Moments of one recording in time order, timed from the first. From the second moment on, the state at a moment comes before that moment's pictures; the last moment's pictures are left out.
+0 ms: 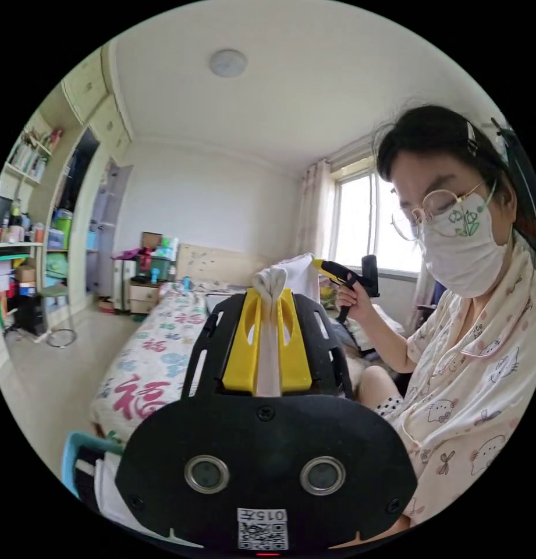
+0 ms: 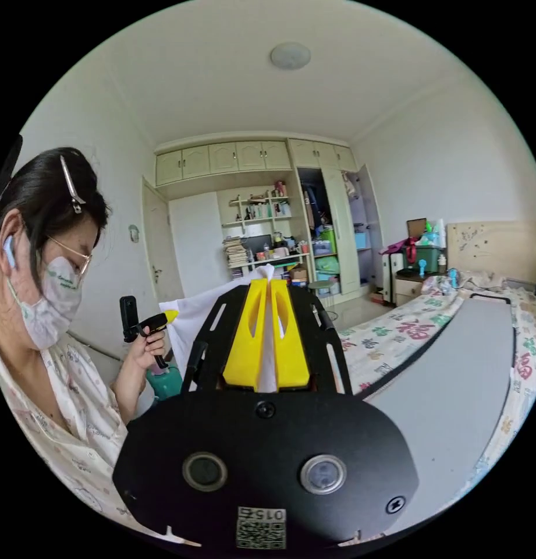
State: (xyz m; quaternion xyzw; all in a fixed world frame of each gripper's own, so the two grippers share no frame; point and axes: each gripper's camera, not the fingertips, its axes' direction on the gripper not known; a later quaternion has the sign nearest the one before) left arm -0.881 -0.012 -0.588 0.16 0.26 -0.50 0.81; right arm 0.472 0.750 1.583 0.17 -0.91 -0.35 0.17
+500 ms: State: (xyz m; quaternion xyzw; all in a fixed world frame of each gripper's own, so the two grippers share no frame) left arm -0.835 0.165 -0.776 0.00 0.14 -0.58 0.80; right arm 0.286 1.029 1.474 -0.02 -0.85 -0.52 0.06
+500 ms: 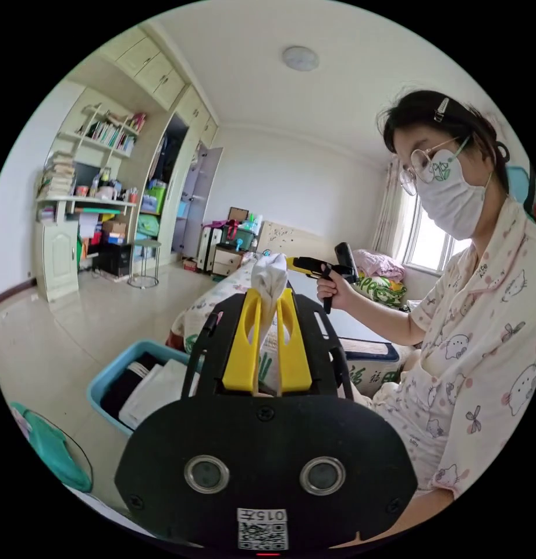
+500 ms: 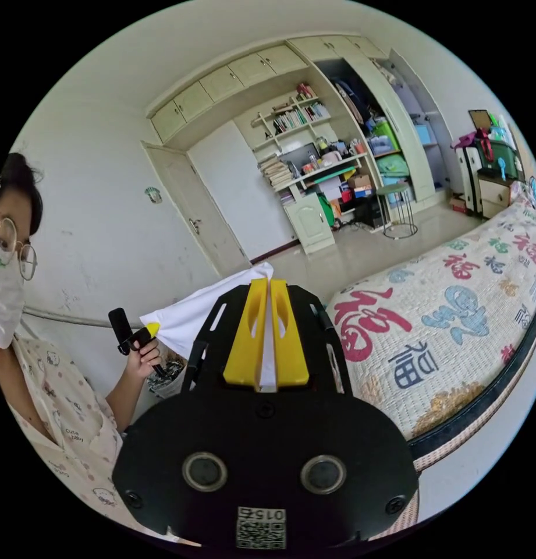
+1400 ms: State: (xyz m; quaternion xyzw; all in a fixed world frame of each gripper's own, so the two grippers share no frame) left arm -0.604 0.278 -0.563 -0.38 0.14 -0.63 0.67; right arm 0.455 1.004 1.339 0.04 -0.93 -0.34 0.14
